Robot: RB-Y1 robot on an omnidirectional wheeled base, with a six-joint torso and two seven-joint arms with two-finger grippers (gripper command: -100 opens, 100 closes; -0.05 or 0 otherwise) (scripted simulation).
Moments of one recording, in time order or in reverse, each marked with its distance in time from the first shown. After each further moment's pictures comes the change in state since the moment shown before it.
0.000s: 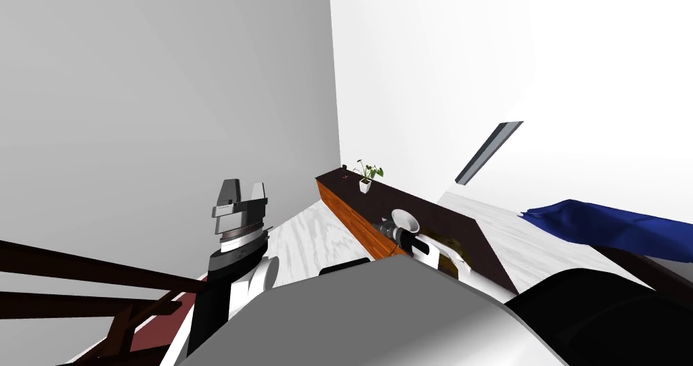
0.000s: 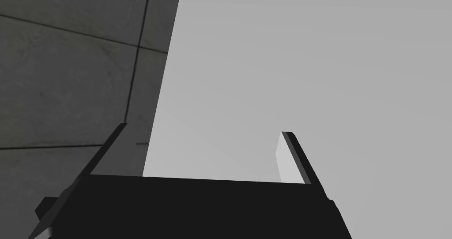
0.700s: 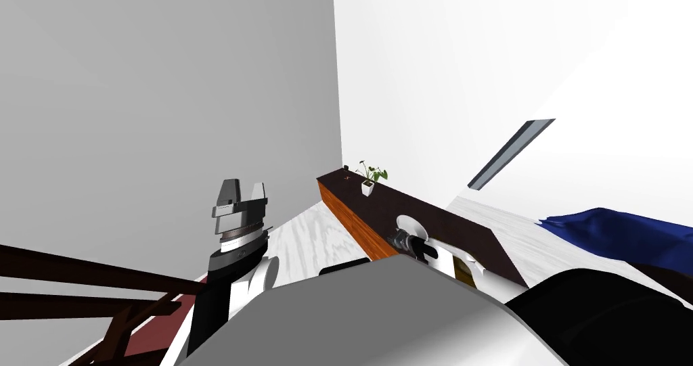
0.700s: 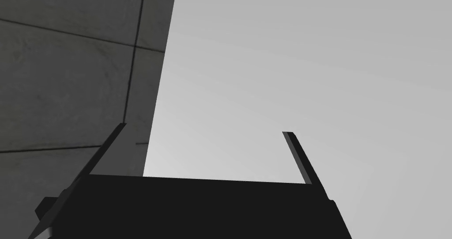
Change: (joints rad) left arm 0.000 0.000 0.000 0.000 0.000 0.000 0.000; right arm -0.009 -0.157 0.106 0.113 0.019 0.148 0.117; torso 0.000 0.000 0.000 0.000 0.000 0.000
